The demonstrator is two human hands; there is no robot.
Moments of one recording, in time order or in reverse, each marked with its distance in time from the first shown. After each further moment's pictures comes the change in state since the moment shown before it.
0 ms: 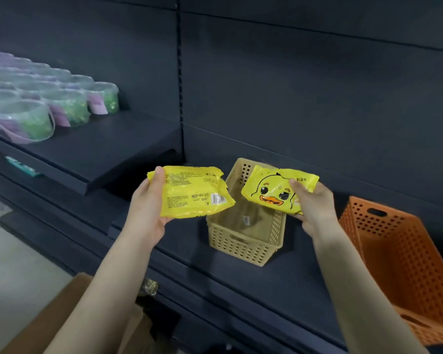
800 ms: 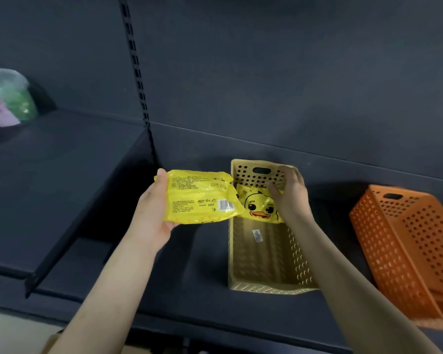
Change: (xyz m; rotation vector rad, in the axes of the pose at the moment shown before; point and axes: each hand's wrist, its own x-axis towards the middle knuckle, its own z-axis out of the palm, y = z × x) left_hand 0.174 -0.002 0.022 0.086 -0.270 -0.294; right_hand 0.114 0.066 0.087 -0.859 0.212 -0.279
